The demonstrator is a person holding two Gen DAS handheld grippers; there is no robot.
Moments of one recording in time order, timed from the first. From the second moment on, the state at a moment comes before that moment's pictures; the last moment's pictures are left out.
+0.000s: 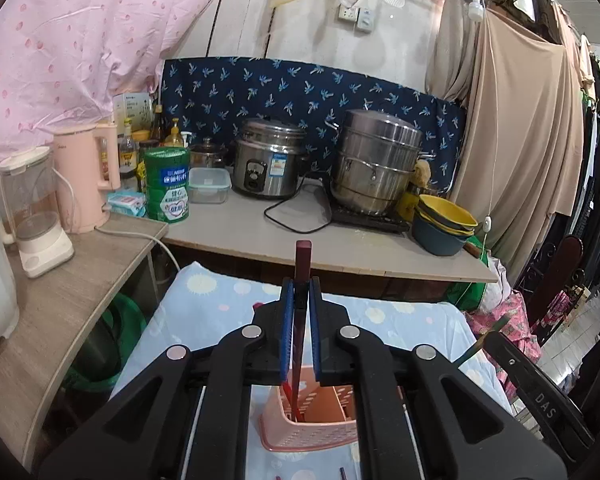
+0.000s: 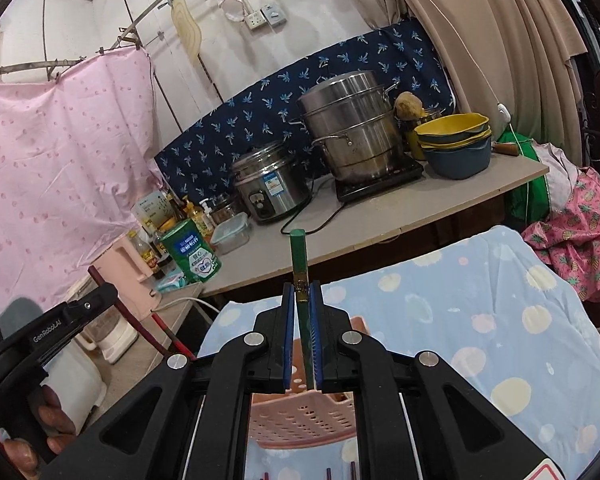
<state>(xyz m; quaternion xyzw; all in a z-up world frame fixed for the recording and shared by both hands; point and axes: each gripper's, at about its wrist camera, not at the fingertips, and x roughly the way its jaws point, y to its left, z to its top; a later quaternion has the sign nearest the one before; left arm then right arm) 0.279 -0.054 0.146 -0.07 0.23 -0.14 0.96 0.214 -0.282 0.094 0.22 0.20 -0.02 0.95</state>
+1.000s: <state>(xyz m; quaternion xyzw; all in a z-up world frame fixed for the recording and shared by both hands) 0.158 -0.022 0.057 -0.03 0.34 -0.14 0.93 0.053 -0.249 0.002 0.15 0.35 -0.04 0.92</state>
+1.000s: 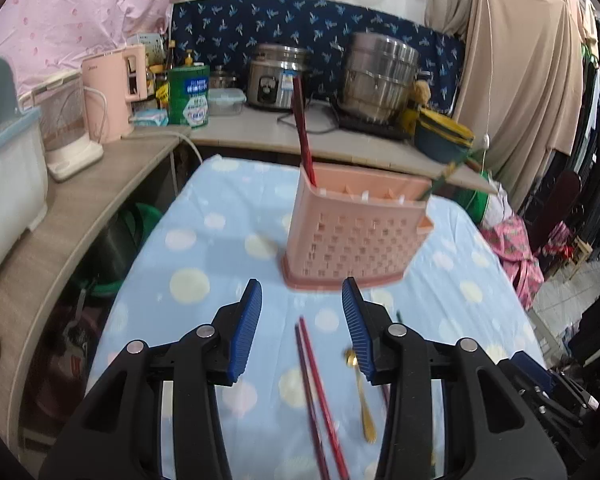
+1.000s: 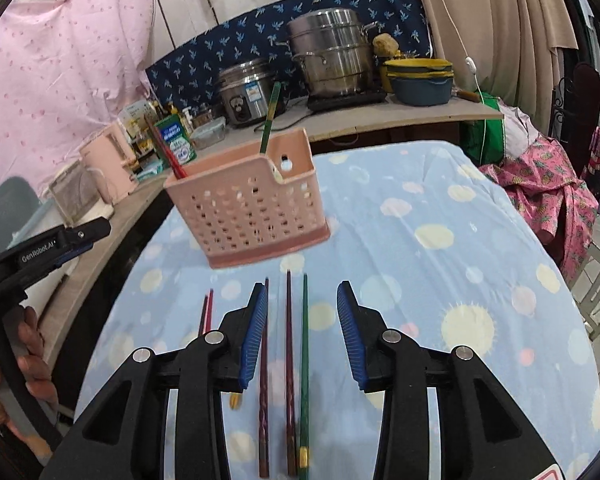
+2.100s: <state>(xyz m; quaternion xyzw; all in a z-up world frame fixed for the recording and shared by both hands) 0.074 -0.020 -0.045 0.01 0.45 -0.15 0.88 0.007 -0.216 -0.083 0.12 0.46 -0.03 0.88</state>
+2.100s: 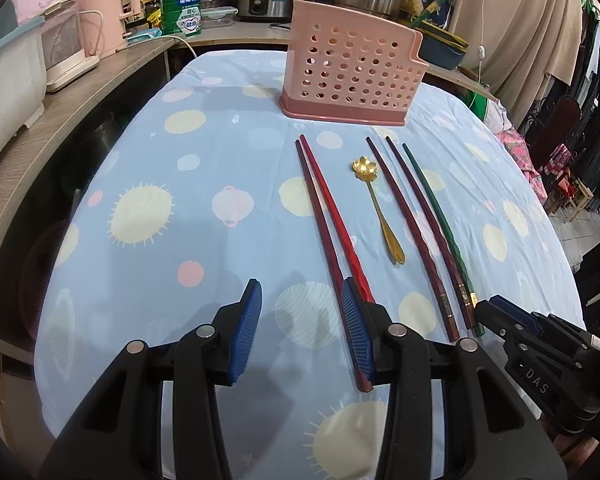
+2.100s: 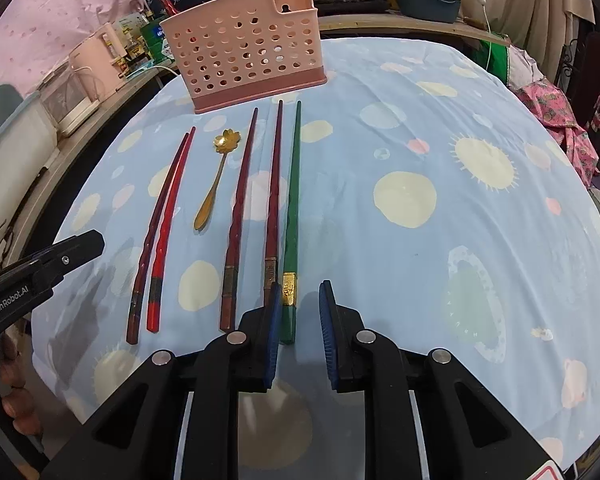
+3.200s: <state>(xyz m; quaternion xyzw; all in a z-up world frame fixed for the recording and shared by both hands) 0.065 -0.039 -0.075 0.04 0.48 -0.17 0.86 0.005 -0.217 -0.093 0.11 0.45 -0.04 0.88</state>
